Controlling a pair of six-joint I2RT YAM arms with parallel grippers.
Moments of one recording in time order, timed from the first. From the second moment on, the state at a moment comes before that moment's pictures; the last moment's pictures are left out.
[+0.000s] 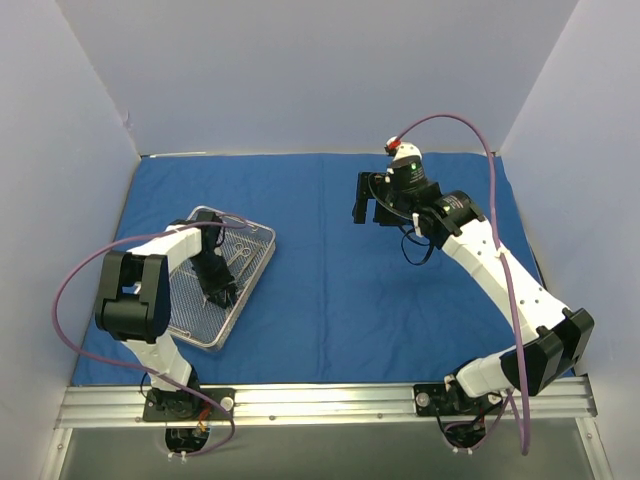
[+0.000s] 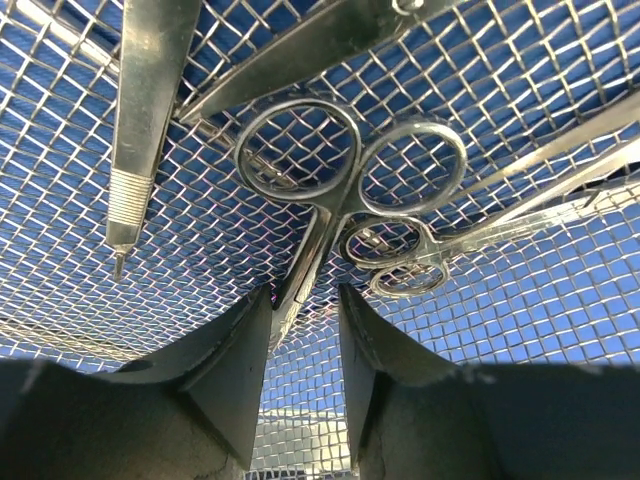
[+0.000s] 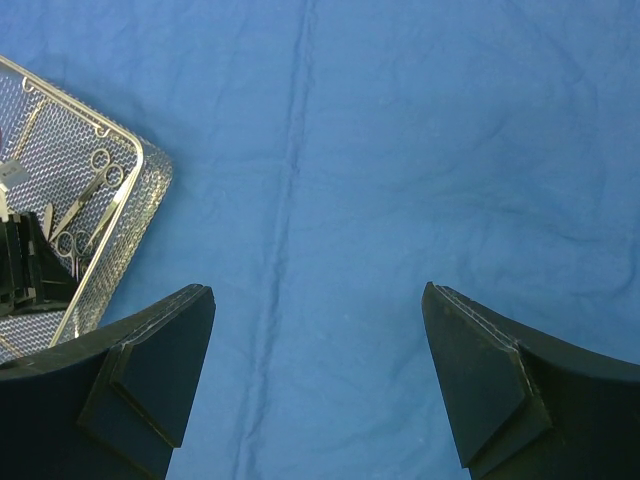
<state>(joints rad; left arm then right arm) -0.14 1.76 1.06 -0.90 0.07 -0.57 0.54 1.41 1.46 -0.74 0.15 0.44</state>
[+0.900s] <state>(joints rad) -0.12 1.65 1.20 -1.00 0.06 -0.55 0.54 1.46 1.47 -0.74 0.13 0.44</state>
